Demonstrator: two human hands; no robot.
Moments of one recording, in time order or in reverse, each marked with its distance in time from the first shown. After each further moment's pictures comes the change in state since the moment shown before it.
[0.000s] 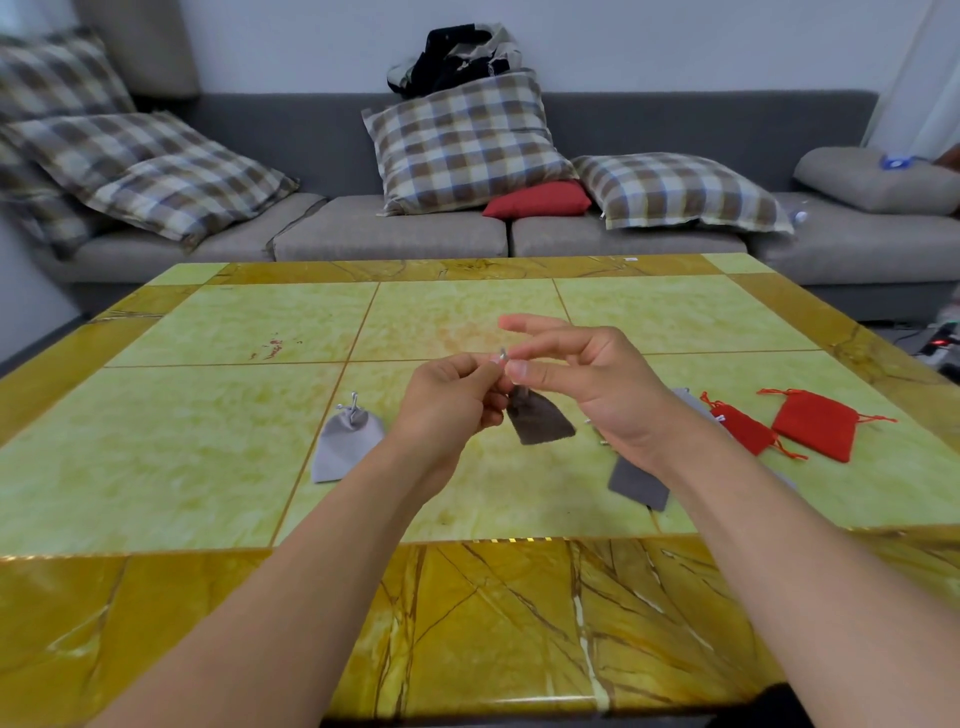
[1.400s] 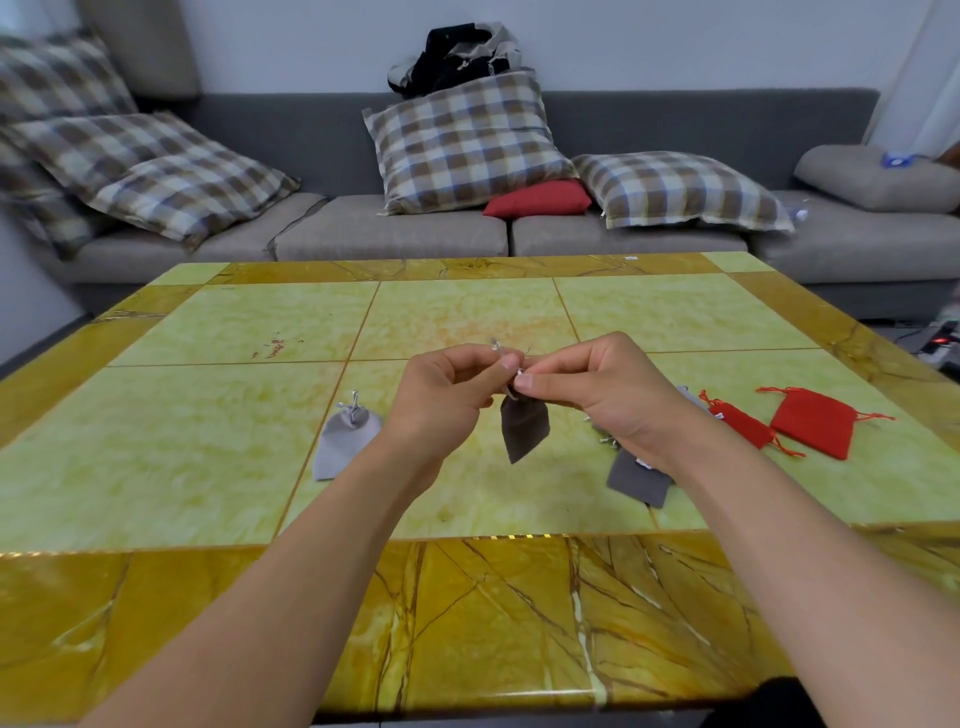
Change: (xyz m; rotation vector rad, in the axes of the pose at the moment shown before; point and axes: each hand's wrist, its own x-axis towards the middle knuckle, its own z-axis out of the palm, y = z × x) left_hand -0.004 0.001 -0.006 0.164 -0.023 0.155; right_hand -0.005 0.006 -0.012 -0.059 0.004 0.128
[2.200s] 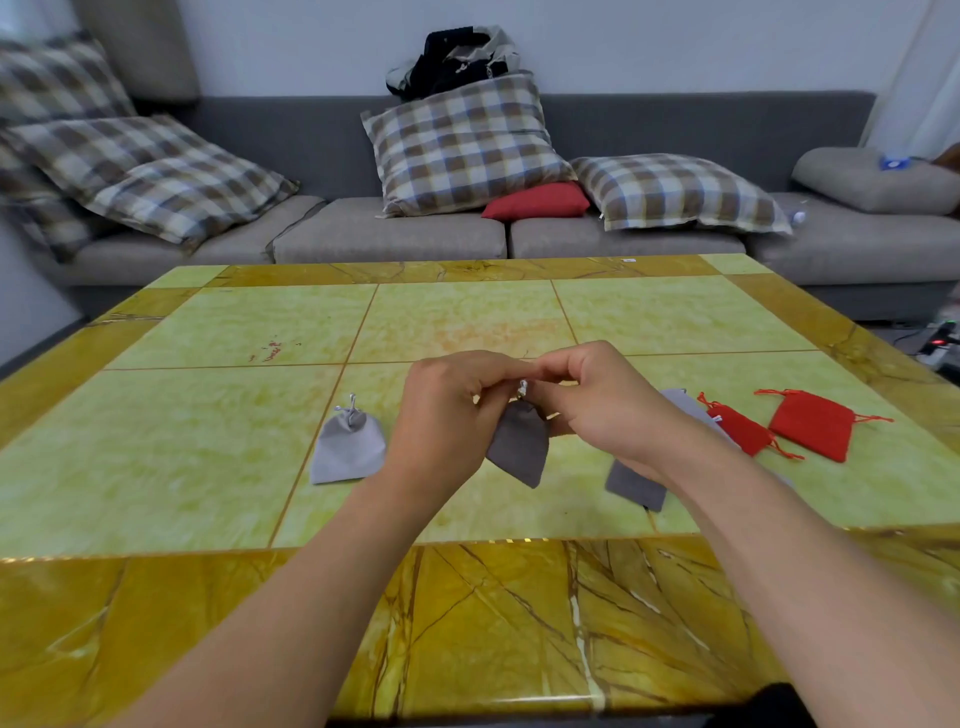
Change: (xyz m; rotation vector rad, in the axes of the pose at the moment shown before) left_hand -0.002 -0.009 0.002 0.549 0.120 0.749; right_hand -0.004 -0.006 0.013 -0.084 -0.007 0.008
